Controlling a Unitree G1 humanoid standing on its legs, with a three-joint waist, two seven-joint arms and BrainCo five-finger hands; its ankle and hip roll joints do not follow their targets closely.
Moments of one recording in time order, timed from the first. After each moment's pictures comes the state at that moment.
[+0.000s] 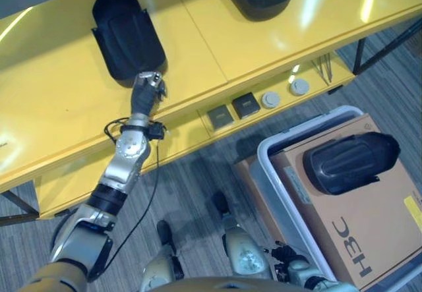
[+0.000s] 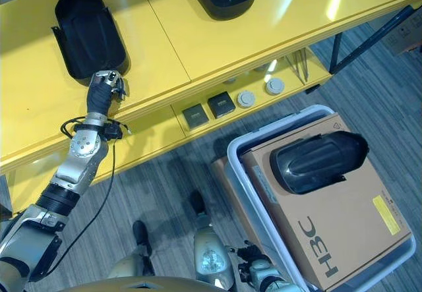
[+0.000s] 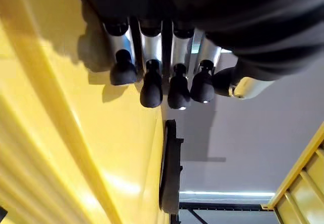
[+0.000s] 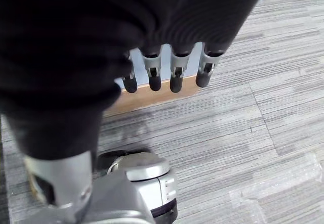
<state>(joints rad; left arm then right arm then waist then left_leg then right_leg) -0.54 0.38 -0.27 0.25 -0.39 -0.24 0.29 -0.13 -0.25 0.25 1.27 0.13 -0.03 -0.11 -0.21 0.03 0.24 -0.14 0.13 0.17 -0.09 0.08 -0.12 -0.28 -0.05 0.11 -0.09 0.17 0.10</state>
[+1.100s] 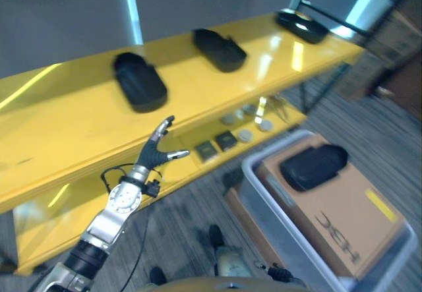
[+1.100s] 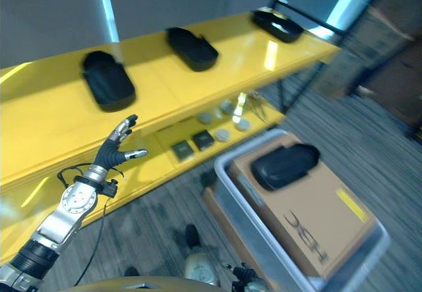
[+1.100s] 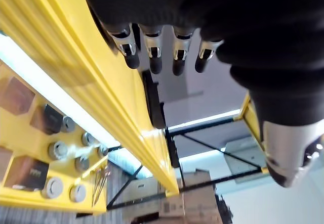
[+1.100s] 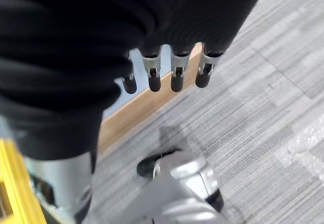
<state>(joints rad) -0.11 0.47 -0.35 -0.02 -0.11 -0.17 0.15 -0.02 -0.18 0.06 1.24 0.23 -0.04 -0.13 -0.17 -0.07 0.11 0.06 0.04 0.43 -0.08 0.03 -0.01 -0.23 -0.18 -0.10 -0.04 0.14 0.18</state>
